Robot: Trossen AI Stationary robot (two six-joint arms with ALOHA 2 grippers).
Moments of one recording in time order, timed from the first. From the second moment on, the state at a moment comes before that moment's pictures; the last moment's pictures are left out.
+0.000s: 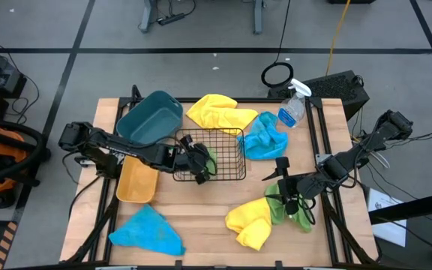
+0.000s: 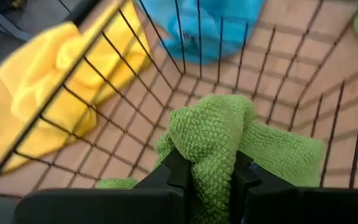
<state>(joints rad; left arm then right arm) -0.13 1.57 1.06 -0.37 -0.47 -0.33 0.58 1.02 0.70 -0.36 0.45 0.08</state>
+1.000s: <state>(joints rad) -0.10 1.57 1.02 -0.47 -0.45 -0.49 0.58 1.02 0.70 -0.38 0.45 0.08</state>
